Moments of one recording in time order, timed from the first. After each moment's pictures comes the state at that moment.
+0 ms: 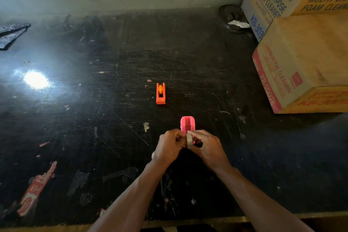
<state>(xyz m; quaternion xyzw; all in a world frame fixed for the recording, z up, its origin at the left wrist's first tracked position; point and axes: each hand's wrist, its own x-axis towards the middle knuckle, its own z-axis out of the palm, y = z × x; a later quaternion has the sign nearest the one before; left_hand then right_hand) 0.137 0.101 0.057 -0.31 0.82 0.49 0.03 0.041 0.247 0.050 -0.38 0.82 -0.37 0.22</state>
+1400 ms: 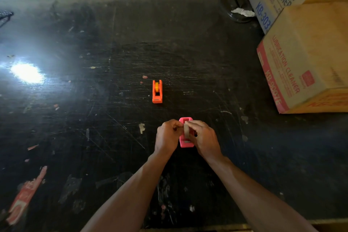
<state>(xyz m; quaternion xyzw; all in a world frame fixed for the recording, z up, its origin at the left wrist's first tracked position) 0.094 0.083 0.023 -0.39 0.78 0.49 -0.02 0.008 0.210 0.017 -0.37 0.85 -0.31 0.20</state>
